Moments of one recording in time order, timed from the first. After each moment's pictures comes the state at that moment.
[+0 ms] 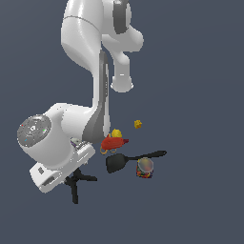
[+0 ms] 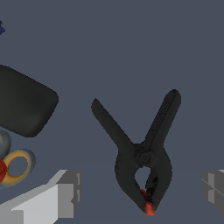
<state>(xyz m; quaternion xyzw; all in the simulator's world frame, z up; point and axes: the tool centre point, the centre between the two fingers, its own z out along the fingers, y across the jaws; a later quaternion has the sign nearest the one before) 0.152 -0.184 0.109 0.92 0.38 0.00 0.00</state>
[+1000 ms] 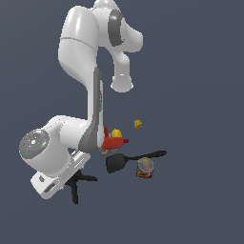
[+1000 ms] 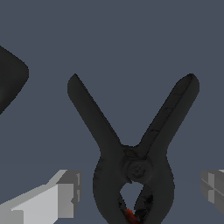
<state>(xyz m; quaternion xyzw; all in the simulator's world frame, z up) 0.159 -0.206 0.062 0.90 0.43 0.00 0.00</state>
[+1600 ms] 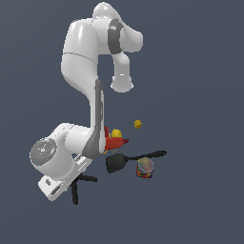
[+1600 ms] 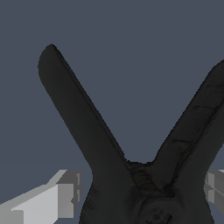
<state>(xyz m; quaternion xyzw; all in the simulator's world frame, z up) 0.159 -0.206 0.020 0.90 0.43 0.00 0.00</state>
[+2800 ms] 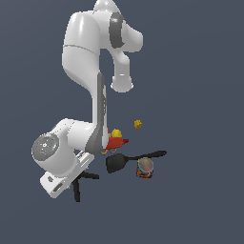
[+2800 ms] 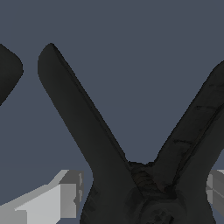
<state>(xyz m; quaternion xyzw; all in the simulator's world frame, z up) 0.153 -0.194 0.036 0.90 0.43 0.00 0.00</state>
